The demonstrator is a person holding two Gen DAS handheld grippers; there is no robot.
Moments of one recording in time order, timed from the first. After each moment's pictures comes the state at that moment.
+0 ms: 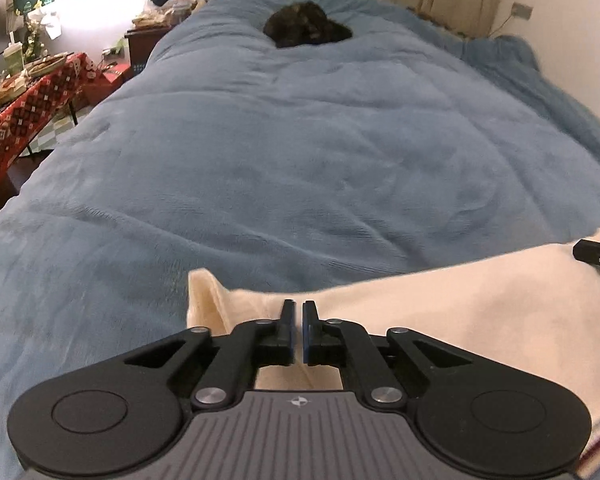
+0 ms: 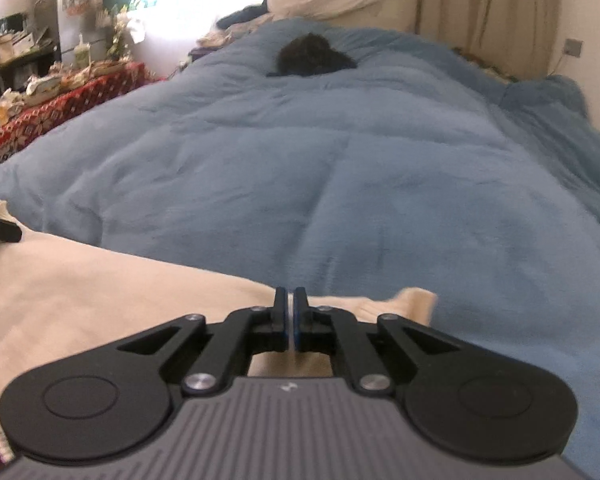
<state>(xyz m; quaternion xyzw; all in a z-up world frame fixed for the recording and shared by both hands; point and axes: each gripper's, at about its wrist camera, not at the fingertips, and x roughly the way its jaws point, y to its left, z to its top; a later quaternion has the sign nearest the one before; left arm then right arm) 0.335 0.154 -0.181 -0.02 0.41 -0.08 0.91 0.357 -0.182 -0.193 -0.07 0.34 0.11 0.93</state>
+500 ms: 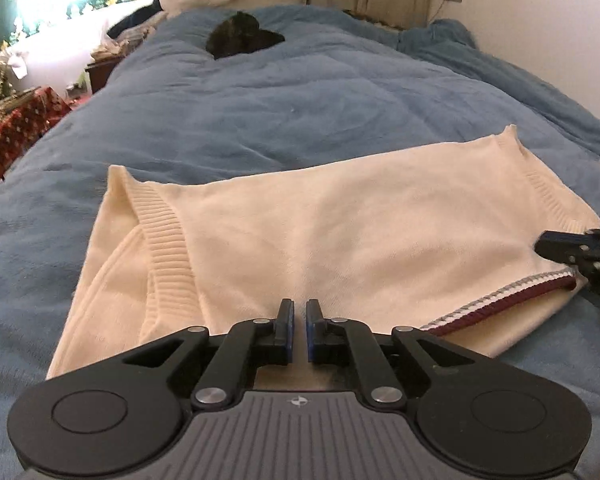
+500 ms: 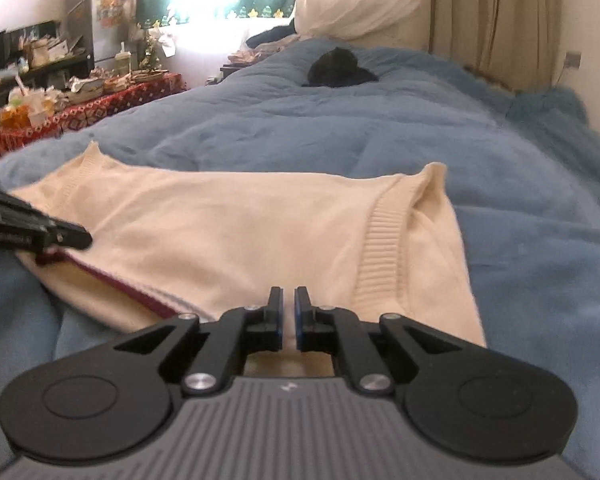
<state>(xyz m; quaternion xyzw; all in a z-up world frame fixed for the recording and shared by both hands) 0.231 0.098 -0.211 0.02 0.38 -0.12 0.92 0.214 -0.169 -0.218 -0.08 0.31 0.13 0.94</state>
